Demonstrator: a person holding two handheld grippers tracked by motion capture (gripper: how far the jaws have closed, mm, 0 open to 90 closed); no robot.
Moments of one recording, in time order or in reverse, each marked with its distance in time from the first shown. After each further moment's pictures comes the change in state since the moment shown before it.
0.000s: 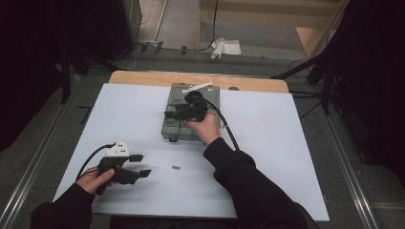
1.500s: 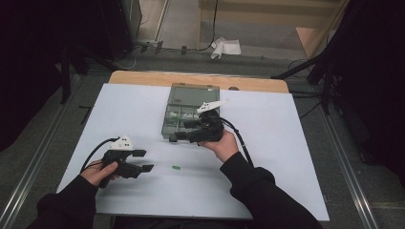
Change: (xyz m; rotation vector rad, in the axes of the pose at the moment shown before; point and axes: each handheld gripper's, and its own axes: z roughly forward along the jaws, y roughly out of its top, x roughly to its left) left arm 0.011 0.013 0.010 0.012 -0.020 0.011; right arm 0.037 -0.051 -0.057 -0.003 0.108 -0.055
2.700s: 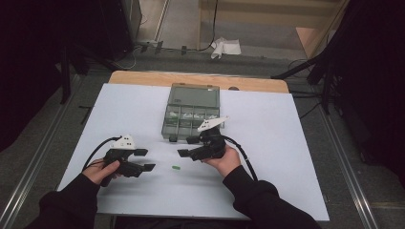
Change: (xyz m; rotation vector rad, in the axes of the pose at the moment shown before) left arm 0.000 0.004 0.003 0.004 -0.003 0.018; right arm 0.018 -0.042 0.005 0.069 -0.033 -0.044
